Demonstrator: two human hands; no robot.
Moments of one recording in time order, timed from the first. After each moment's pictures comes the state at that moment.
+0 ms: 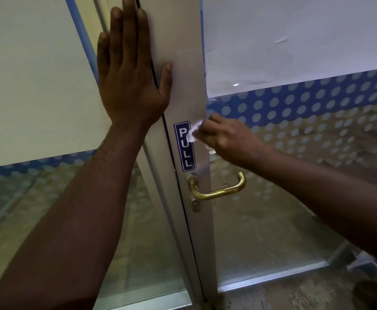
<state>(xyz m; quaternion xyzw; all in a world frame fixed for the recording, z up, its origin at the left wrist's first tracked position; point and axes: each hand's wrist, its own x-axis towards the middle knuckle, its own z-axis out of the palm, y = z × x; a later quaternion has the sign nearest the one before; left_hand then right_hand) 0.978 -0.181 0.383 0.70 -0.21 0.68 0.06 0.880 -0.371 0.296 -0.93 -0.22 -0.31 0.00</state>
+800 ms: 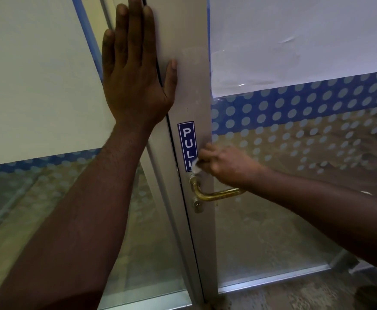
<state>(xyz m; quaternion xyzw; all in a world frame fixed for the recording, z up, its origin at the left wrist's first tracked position) 0.979 -0.181 0.384 0.70 -0.21 0.68 0.06 0.876 -0.356 0.262 -0.95 -0.24 -0.21 -0.01</state>
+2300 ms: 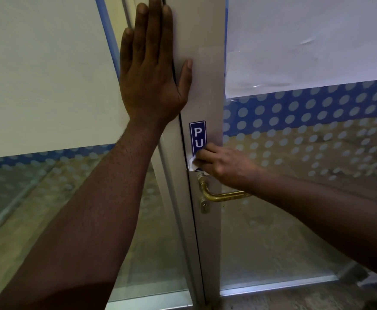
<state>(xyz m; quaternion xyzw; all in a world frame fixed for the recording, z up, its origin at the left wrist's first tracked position) 0.980 -0.181 0.383 0.69 -0.21 0.69 0.06 0.879 -0.342 0.262 -0.91 -0.33 -0.22 -0.09</state>
